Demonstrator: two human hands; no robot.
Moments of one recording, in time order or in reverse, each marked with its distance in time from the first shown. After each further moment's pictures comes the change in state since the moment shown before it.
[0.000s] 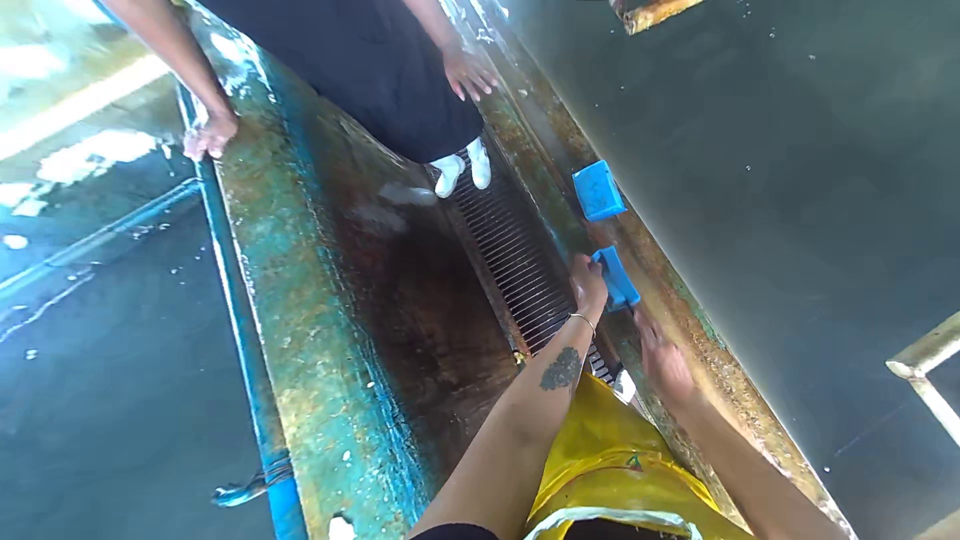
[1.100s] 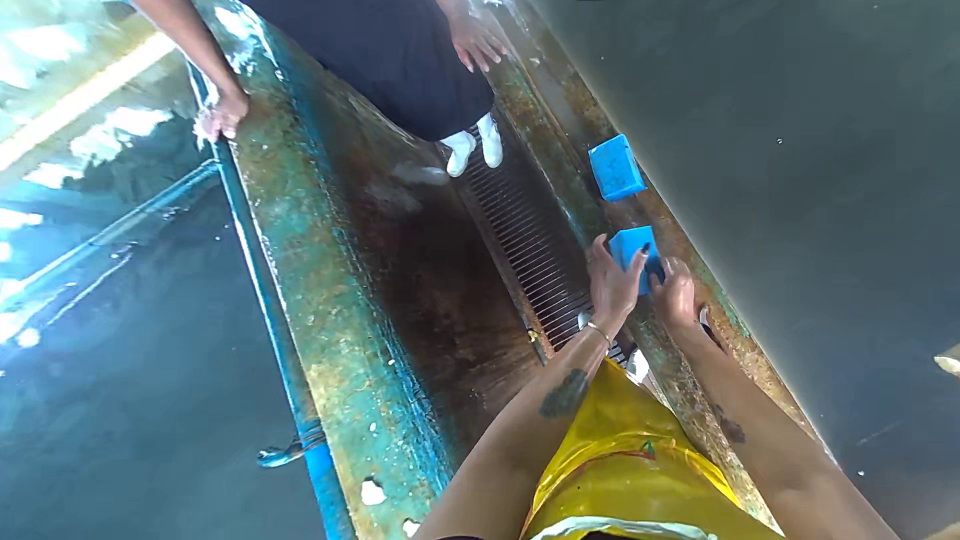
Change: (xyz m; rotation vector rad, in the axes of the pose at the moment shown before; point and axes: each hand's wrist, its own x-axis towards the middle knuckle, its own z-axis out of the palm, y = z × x) left_hand -0.042 0.007 -0.014 0.038 -0.011 0.059; right_hand 0.090 -0.004 -0.001 0.262 0.307 0.042
